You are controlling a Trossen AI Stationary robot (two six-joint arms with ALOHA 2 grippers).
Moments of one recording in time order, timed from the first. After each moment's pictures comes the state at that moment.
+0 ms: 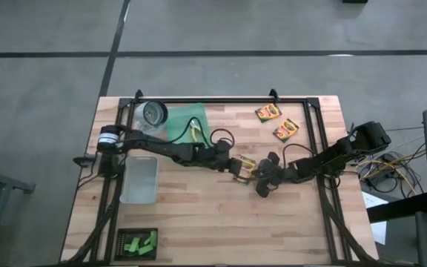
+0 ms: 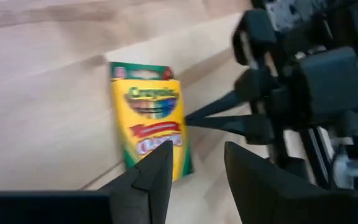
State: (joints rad) left arm -0.02 1.89 1.25 0.04 -0.12 -1.14; right arm 0.26 1.53 0.32 0.37 0.44 0.57
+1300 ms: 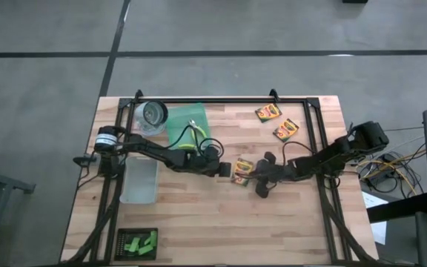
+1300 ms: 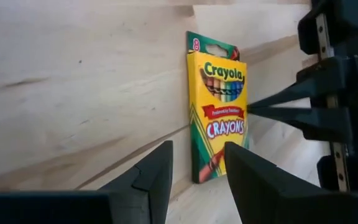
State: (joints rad) left arm -0.05 1.87 1.04 0.16 -0.15 -1.34; right arm 0.22 1.53 0.33 0.45 0.33 0.47
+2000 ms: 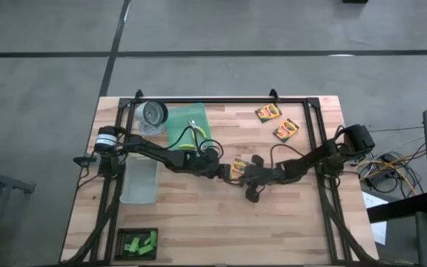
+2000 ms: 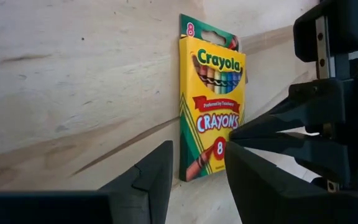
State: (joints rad) left arm -0.05 1.87 1.03 0.16 -0.11 -1.36; right arm 0.22 1.69 0.51 0.44 0.28 0.38
